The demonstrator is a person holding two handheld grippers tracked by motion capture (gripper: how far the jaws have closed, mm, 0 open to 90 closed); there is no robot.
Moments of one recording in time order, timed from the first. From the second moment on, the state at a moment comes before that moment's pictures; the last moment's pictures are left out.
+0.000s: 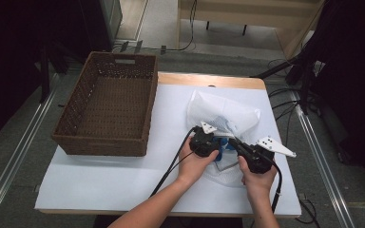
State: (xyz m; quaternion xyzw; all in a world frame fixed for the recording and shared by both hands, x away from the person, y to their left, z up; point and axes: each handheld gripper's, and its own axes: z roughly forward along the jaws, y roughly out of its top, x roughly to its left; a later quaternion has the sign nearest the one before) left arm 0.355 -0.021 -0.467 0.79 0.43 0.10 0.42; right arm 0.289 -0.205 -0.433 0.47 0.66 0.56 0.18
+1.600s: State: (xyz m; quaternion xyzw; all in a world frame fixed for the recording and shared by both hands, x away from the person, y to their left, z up) left arm 0.354 -0.015 -0.463 0.79 0.41 0.13 0.44; right arm 0.295 -0.204 -0.443 0.48 0.66 0.55 0.17
